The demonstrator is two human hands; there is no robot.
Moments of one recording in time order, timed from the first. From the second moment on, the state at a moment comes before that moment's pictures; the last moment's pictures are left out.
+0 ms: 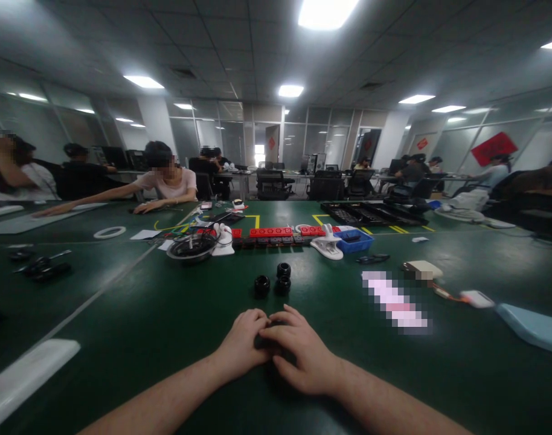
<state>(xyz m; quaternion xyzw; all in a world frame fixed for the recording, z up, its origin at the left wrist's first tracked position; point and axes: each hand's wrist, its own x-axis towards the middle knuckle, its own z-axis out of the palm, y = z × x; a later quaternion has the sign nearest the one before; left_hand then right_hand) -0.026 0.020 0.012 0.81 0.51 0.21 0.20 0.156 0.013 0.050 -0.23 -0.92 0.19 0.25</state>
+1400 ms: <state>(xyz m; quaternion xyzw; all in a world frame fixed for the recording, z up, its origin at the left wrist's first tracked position) -0.024 0.019 0.013 0.81 0.51 0.22 0.18 0.155 0.015 0.046 -0.23 -0.93 0.17 0.25</state>
